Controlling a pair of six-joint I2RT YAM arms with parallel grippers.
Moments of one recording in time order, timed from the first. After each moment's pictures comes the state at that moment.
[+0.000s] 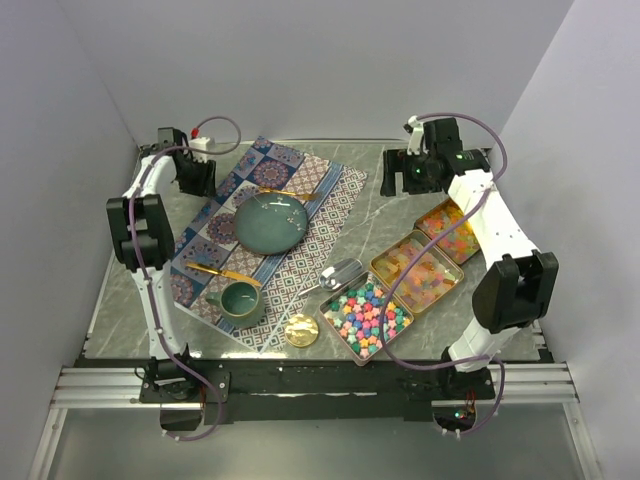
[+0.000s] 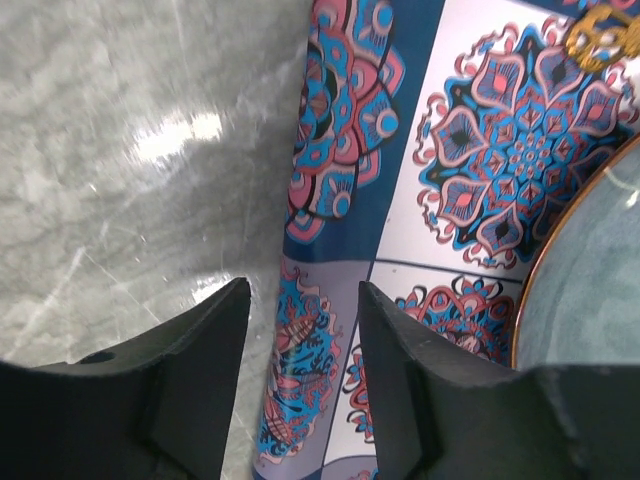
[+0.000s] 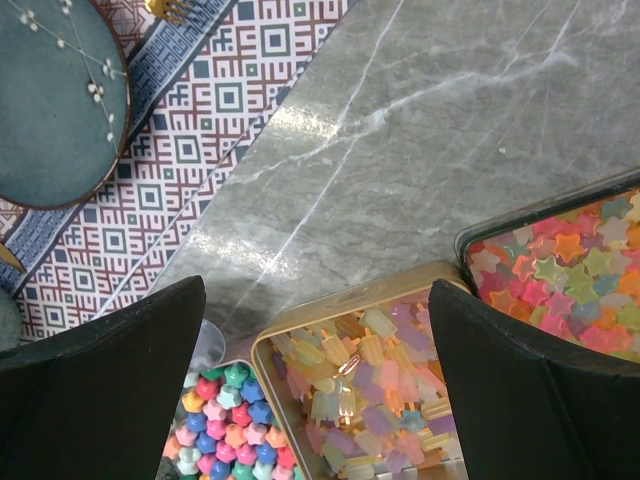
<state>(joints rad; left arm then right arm) 0.12 2.30 1.97 -0.73 0.34 0.27 0.17 1.66 1.62 -0.81 -0.19 0.06</state>
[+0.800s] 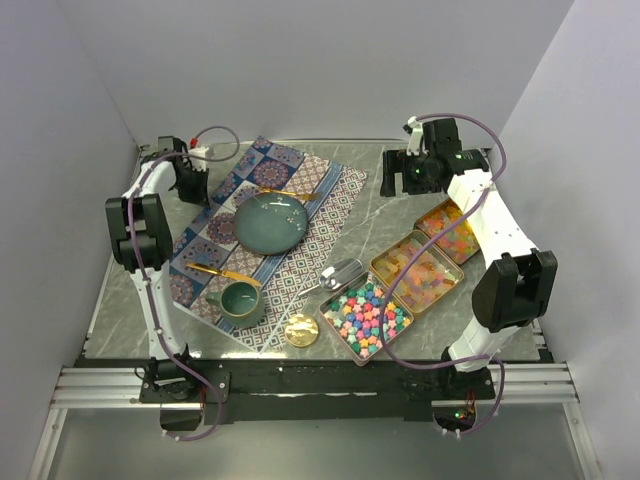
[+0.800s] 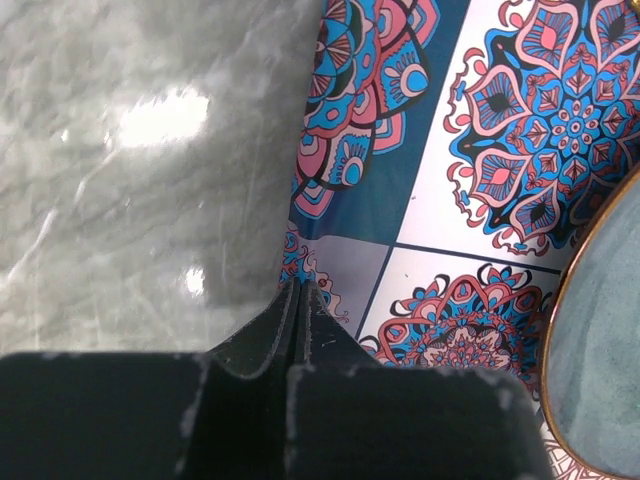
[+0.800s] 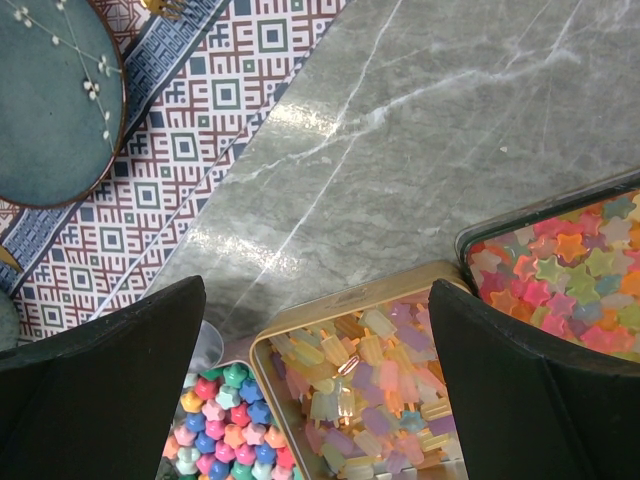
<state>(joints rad) 0.13 2.29 1.88 -0.71 0.32 0.26 0.17 1.67 1.62 -0.81 -0.19 0.06</state>
